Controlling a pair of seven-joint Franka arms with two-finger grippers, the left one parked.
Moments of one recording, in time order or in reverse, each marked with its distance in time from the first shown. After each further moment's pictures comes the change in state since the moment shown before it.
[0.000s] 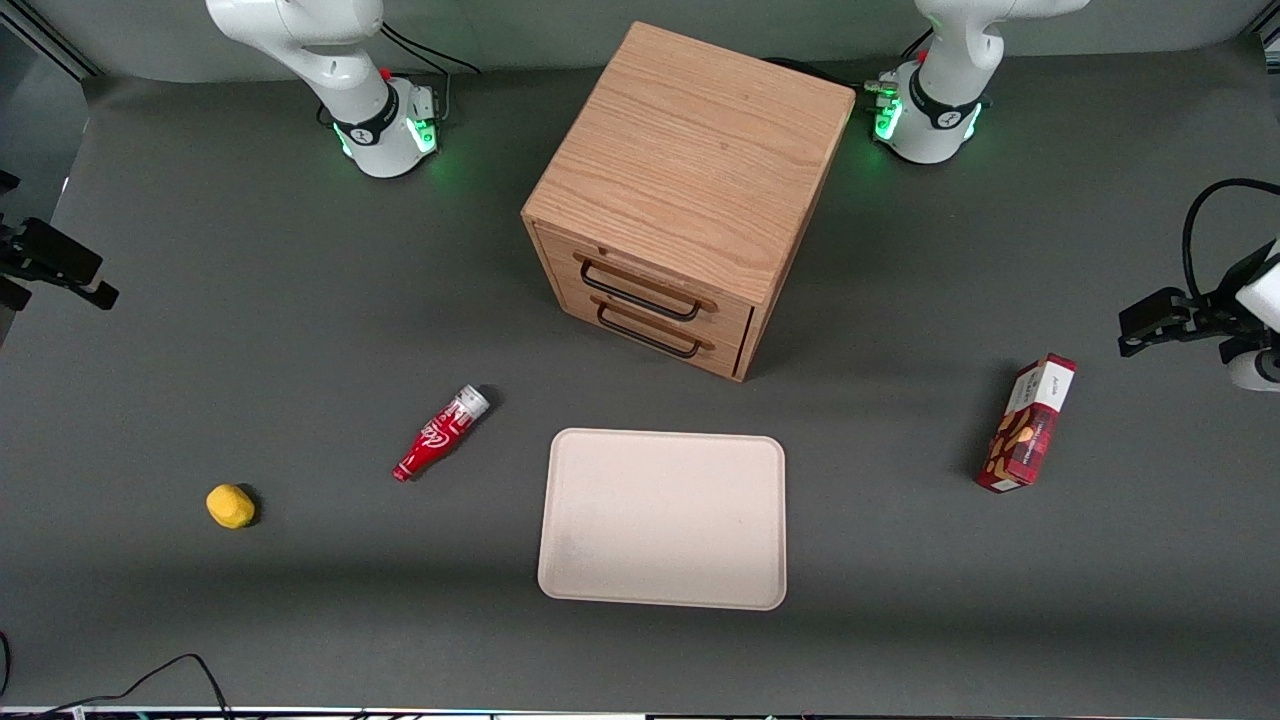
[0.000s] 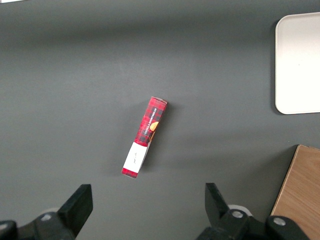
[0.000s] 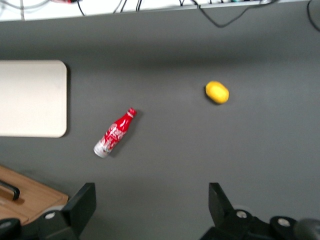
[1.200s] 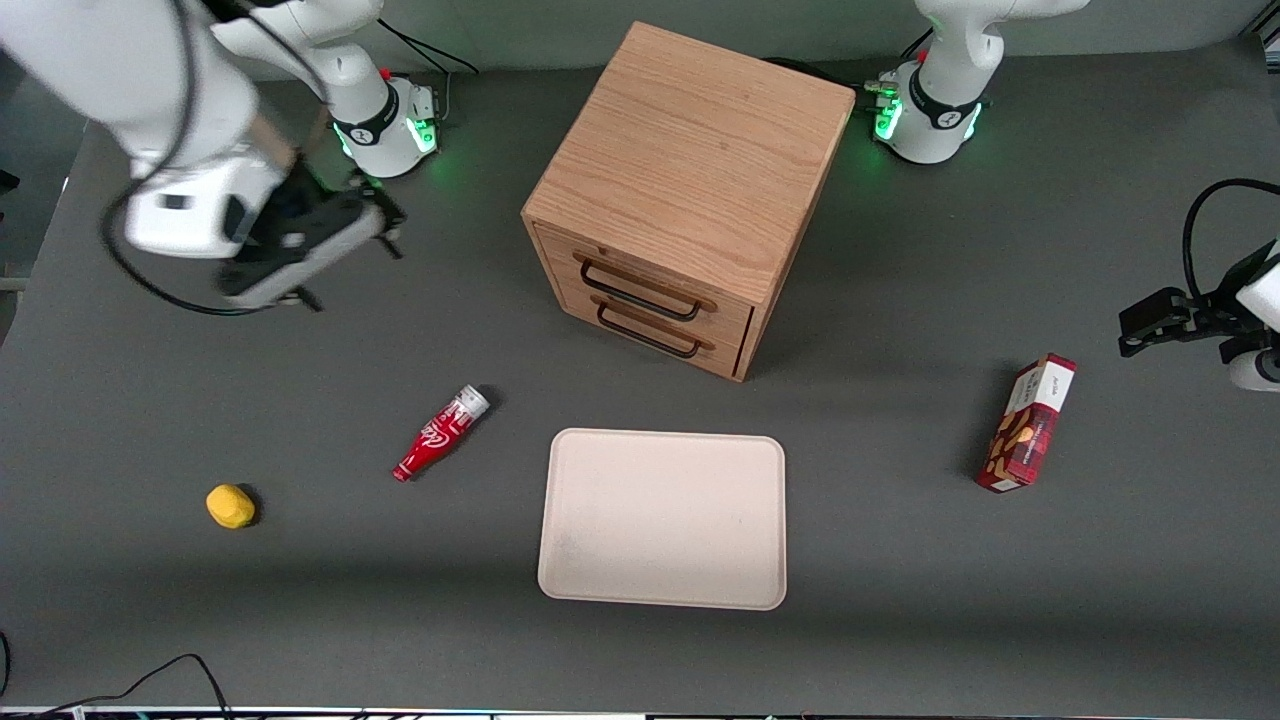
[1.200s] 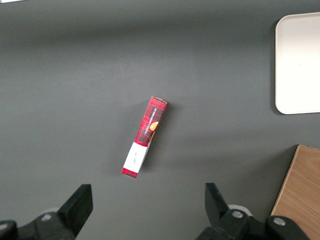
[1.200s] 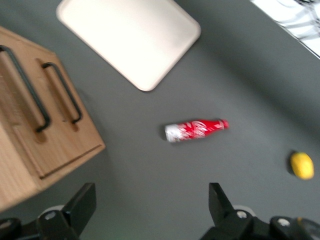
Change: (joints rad) arm 0.403 0.160 0.124 0.104 -0.040 -0.010 -0.219
